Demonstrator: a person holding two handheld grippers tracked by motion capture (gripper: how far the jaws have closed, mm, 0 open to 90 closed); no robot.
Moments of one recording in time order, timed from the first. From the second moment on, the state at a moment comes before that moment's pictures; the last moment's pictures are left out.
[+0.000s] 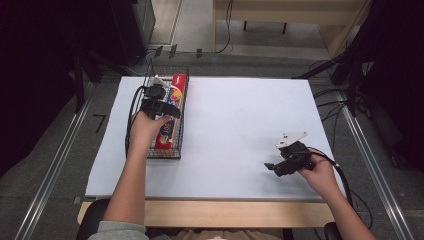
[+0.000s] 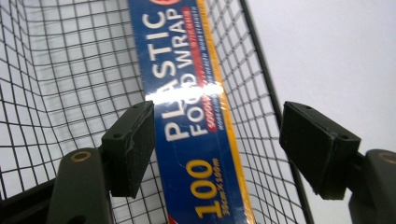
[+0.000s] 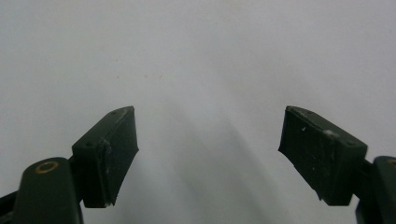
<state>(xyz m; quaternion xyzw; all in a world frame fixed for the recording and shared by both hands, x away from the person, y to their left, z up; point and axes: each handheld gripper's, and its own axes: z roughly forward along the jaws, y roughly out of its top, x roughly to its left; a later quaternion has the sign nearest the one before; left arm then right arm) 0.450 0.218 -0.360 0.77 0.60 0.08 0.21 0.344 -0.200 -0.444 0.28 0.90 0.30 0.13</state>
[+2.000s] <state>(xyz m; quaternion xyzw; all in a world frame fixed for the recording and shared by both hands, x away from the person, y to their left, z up) 0.335 0.138 -0.391 0.90 0.29 0.03 0.34 0.345 -0.199 -0.442 0.28 0.90 0.34 0.08</state>
